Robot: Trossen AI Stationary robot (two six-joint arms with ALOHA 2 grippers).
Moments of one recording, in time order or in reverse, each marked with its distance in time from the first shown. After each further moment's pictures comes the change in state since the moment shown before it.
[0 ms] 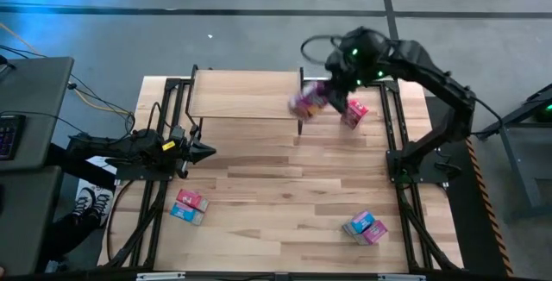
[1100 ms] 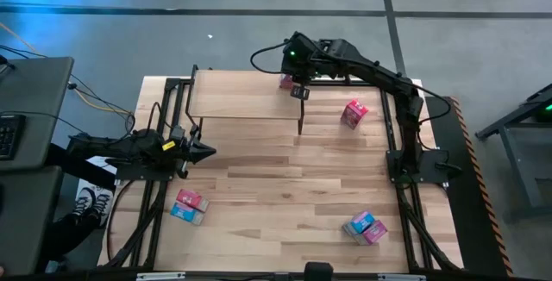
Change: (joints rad) left arm 0.000 0.000 0.000 0.000 0.000 0.000; right arm -0.027 0.447 0.212 0.013 0.433 -0.373
